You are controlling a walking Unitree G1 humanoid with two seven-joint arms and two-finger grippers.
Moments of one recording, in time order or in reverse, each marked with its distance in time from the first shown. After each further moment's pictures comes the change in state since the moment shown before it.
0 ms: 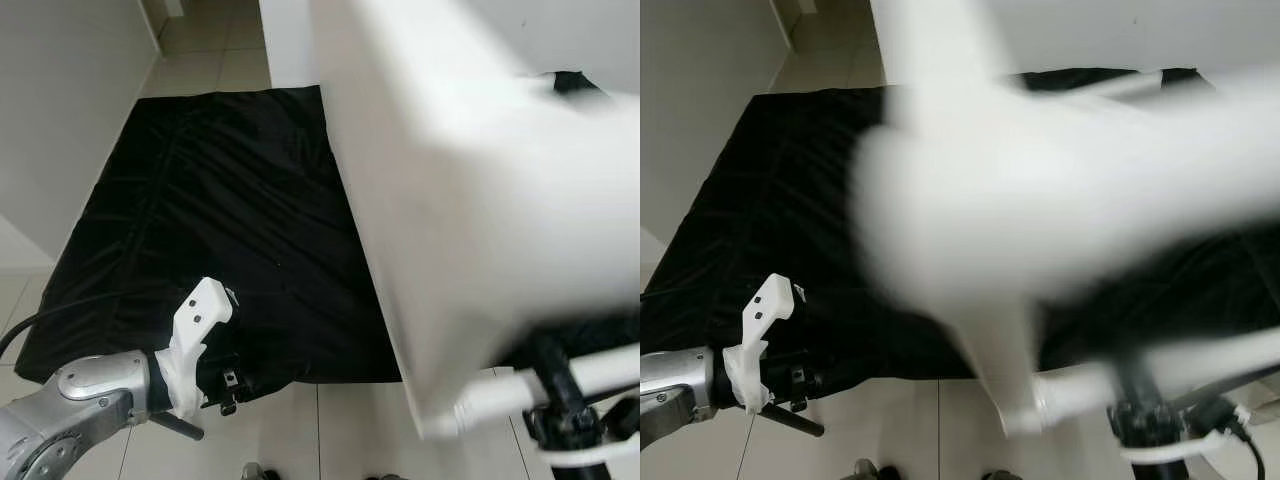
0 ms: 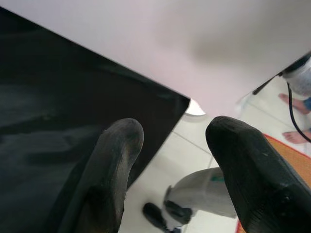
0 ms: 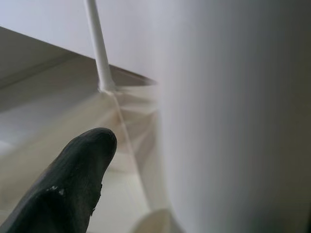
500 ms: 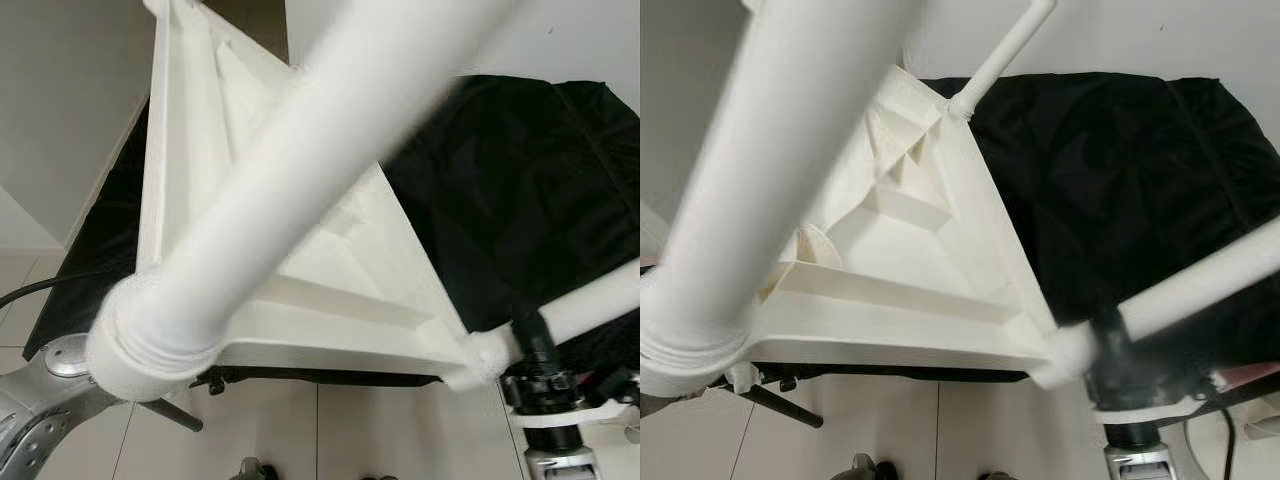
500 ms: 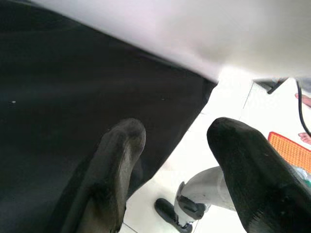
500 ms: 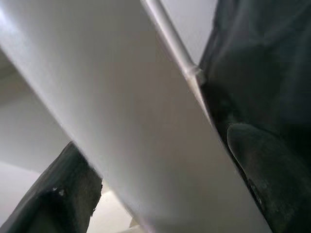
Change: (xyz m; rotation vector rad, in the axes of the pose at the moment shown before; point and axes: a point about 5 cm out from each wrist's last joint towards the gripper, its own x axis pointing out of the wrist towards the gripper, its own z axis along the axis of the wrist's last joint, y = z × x) left arm -0.002 0.007 0.004 0.028 0.037 0.014; right arm 0.006 -0.011 -0.012 0.029 -0.026 -0.125
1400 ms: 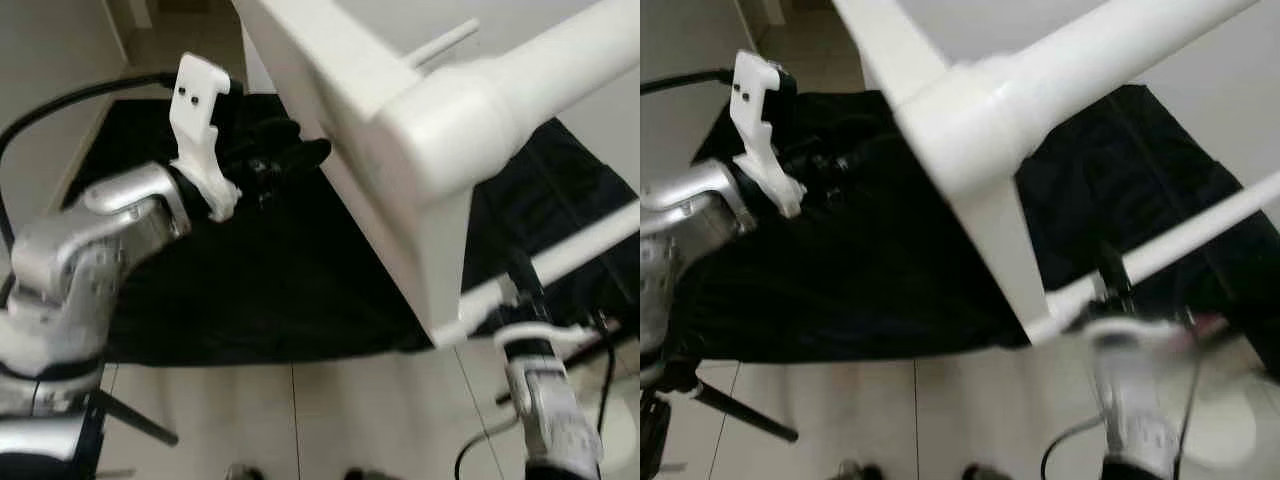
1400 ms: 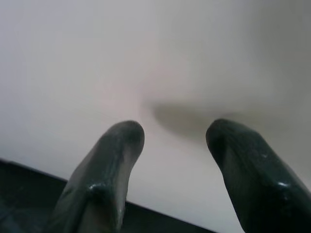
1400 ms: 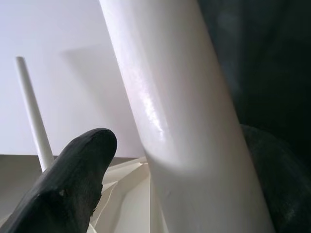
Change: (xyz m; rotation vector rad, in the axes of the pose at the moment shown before) left arm 0.040 0.091 0.145 0.099 -0.401 0.341; right arm 0.120 -0.032 0.014 0.244 -0.120 -0.208
